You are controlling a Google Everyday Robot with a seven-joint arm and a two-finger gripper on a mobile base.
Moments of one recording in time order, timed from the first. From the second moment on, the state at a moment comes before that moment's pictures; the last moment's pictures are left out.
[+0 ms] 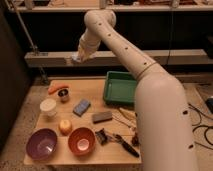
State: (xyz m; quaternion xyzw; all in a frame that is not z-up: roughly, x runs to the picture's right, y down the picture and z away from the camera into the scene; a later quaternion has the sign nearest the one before) arm -0.111 -0.187 0.780 -0.07 -0.27 -0.36 0.89
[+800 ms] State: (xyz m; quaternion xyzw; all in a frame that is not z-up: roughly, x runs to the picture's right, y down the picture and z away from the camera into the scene) arm -0.115 -0.060 0.917 -0.22 -0.27 -0.33 0.88
